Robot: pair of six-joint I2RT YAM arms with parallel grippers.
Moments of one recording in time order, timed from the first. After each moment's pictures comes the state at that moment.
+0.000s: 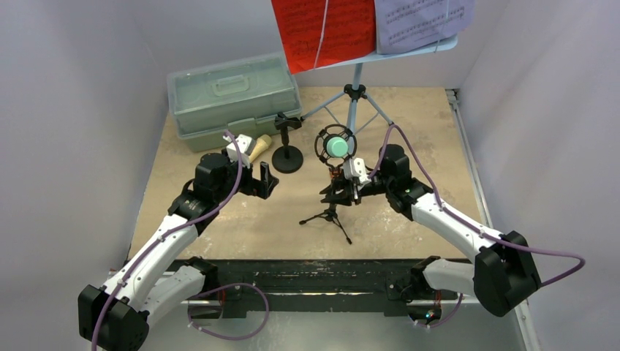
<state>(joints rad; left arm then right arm) -0.40 0.90 0.68 -0.20 0.18 -0.17 0.52 1.20 0.70 0.17 -1.11 -0.46</state>
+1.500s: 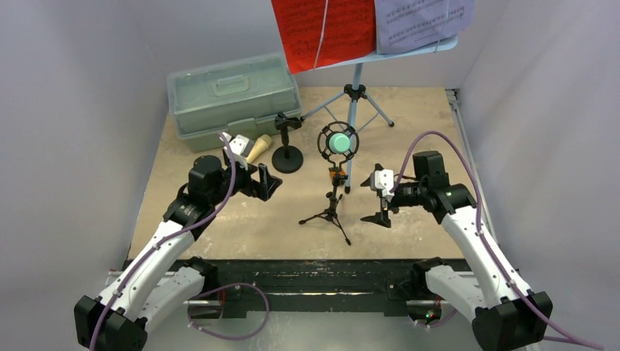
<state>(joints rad) -0.40 0.83 0.67 -0.16 0.28 -0.20 0.26 0.94 0.83 -0.75 -0.96 -1.01</state>
